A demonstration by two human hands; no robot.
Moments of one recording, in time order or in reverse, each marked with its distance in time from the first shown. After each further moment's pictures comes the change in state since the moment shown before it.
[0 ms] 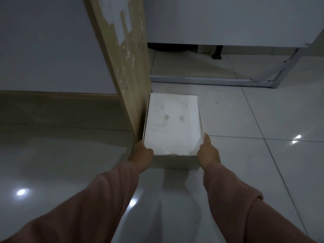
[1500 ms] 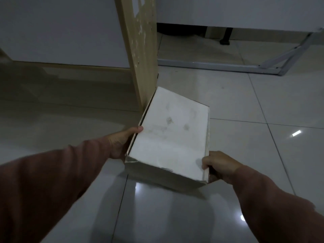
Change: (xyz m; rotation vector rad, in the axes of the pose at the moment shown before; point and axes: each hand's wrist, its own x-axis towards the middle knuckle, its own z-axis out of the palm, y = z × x) left_hand -0.025 -0.058 -0.080 -0.548 -0.604 -0.260; right_hand -0.076 0.052 -0.019 0.313 -0.608 0.146
